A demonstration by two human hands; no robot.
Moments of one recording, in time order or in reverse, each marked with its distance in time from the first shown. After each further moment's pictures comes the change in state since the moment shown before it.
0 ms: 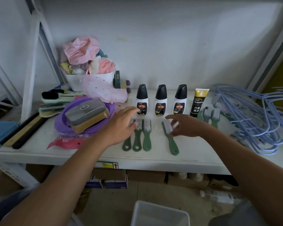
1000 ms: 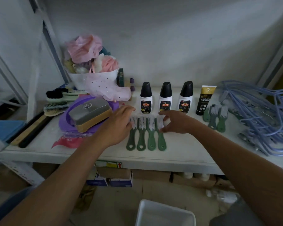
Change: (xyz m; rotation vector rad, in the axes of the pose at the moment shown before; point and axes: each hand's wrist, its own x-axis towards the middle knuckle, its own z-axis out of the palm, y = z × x) left_hand -0.004 -0.014 -0.003 0.133 0.017 -0.041; right_hand 0.034 -0.028 0.018 0.024 0.068 -0.022
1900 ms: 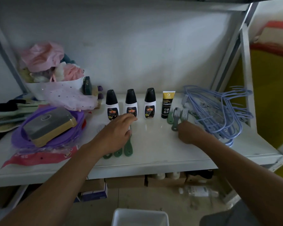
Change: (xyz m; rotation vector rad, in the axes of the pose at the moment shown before) left_hand 0.037 0.075 0.045 -0.085 -0.044 0.231; right_hand -0.101 0.086 -0.041 -0.370 0.058 0.441
